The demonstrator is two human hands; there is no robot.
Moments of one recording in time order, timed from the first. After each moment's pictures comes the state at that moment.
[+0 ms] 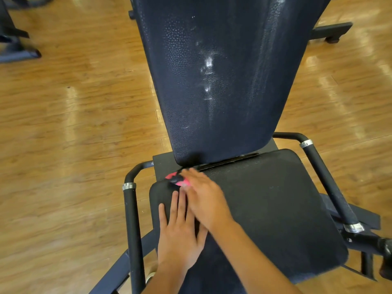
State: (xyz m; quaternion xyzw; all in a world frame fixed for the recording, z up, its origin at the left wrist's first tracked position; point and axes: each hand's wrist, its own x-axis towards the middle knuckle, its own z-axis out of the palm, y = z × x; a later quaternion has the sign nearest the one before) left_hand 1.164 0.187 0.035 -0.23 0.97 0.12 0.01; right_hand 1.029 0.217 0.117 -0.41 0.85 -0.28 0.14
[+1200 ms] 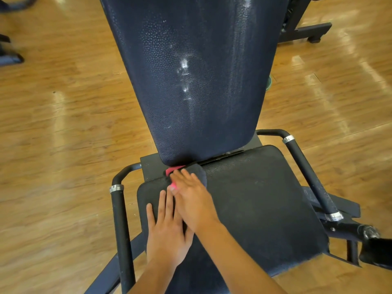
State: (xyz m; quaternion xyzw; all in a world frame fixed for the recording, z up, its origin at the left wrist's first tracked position) left_hand 1.166 0.185 0.029 -0.24 0.97 0.08 0.04; right_hand 1.038 0.222 0.105 -0.44 0.86 -0.24 0.12
